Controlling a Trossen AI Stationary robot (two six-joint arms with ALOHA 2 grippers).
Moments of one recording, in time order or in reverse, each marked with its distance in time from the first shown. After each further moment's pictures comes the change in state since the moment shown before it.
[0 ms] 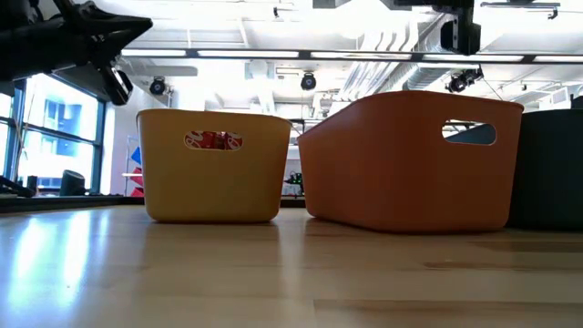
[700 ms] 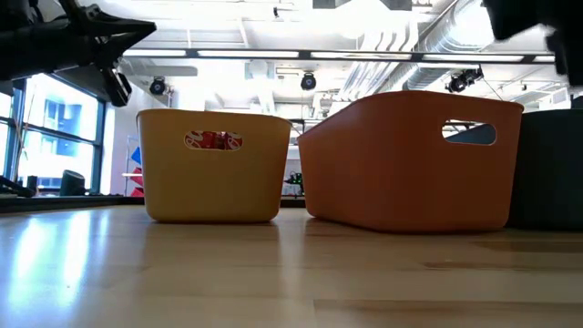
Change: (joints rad) left arm 0.000 0.000 0.000 0.010 -0.068 -0.032; right arm 0.276 0.167 0.113 -0.718 -0.174 0.374
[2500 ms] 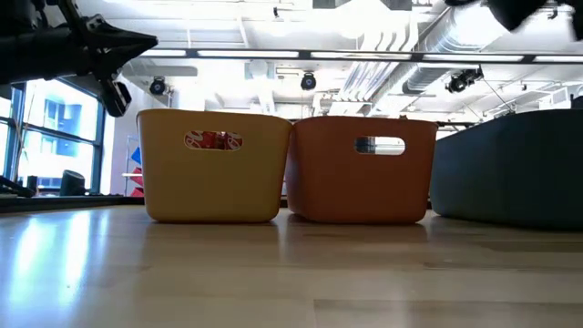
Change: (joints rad) left arm 0.000 0.001 0.001 -0.093 0.019 0.000; right arm -0.099 0.173 0.264 -0.417 -0.283 -0.089
